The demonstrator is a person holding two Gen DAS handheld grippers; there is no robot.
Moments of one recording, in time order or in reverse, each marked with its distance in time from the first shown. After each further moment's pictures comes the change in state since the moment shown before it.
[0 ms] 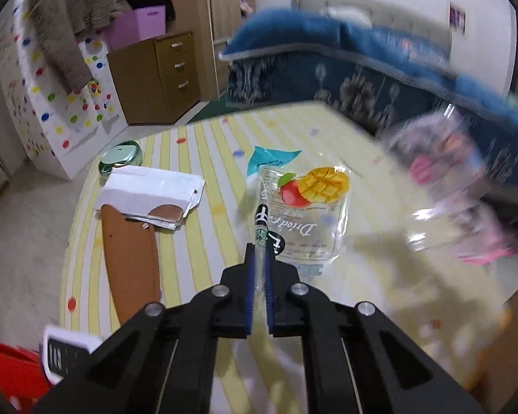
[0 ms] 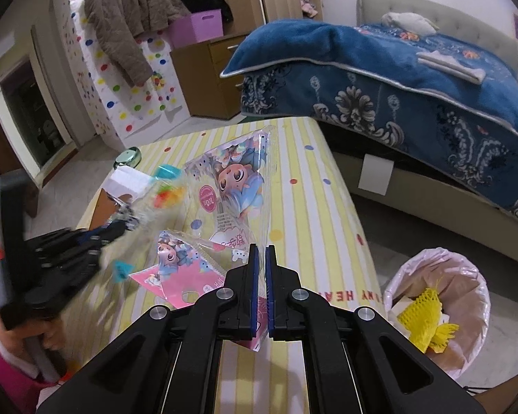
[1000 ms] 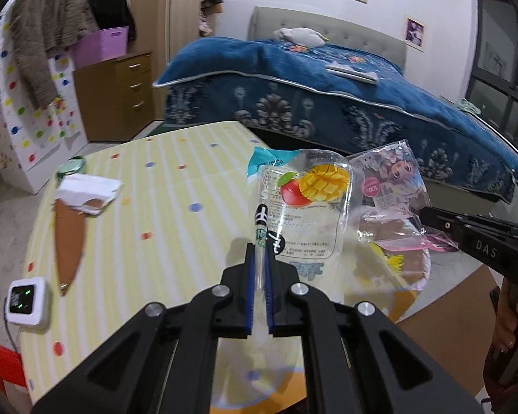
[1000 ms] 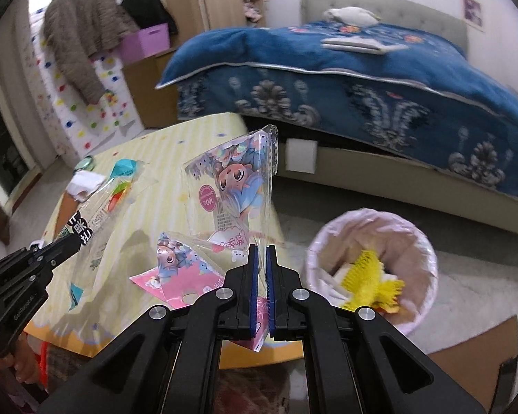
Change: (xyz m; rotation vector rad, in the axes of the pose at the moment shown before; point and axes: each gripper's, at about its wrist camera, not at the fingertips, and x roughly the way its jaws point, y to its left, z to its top) left arm -0.059 -0.103 -0.030 0.057 -0.063 -0.167; right arm -0.066 -0.078 -0.057 0.132 -0.025 -0.176
